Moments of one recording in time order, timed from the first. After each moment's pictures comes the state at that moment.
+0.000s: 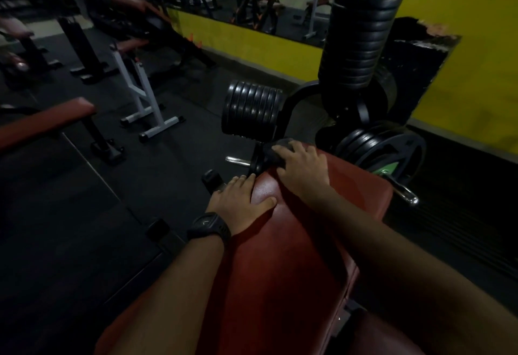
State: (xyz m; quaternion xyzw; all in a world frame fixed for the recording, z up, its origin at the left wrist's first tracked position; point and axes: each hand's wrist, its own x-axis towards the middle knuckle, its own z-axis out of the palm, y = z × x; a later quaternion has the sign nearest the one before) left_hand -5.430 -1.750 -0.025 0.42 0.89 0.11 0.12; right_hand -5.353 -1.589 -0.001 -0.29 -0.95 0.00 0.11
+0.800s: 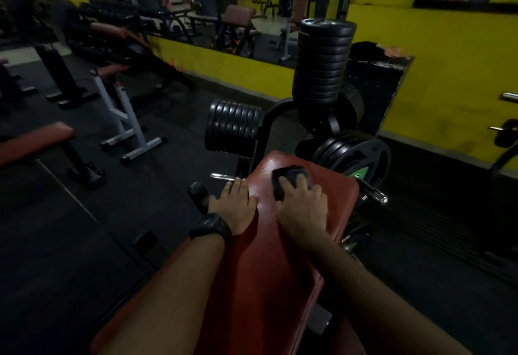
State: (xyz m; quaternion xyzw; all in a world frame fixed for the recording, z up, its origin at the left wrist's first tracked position) left_hand -5.407 -1.735 -0.021 0.44 0.89 0.06 0.09; right_hand -5.265 -1.650 0.004 -0.41 -0.91 0.02 0.09
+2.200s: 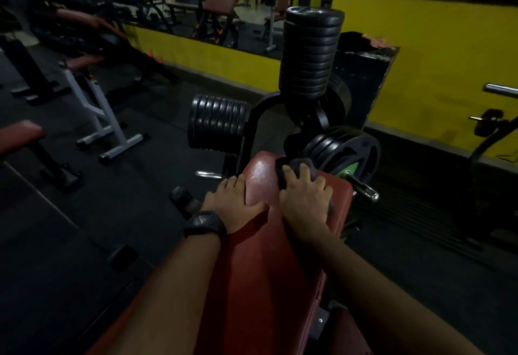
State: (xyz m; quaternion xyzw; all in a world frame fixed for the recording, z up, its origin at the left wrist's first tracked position) left_hand -5.420 -1.697 -0.022 0.47 0.87 0.08 0.08; right_hand -5.281 -1.601 -0.005 -0.47 -0.88 -0.01 0.09
